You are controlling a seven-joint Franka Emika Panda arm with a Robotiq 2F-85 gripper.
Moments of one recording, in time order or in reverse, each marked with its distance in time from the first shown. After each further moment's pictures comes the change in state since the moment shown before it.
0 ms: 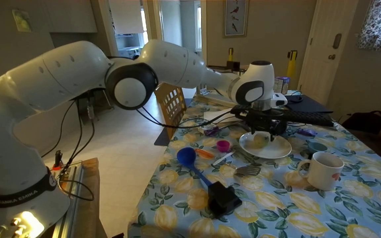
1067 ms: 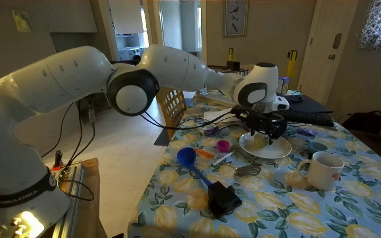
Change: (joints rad) arm -0.010 0.047 -0.004 0.082 0.038 -0.090 0.037
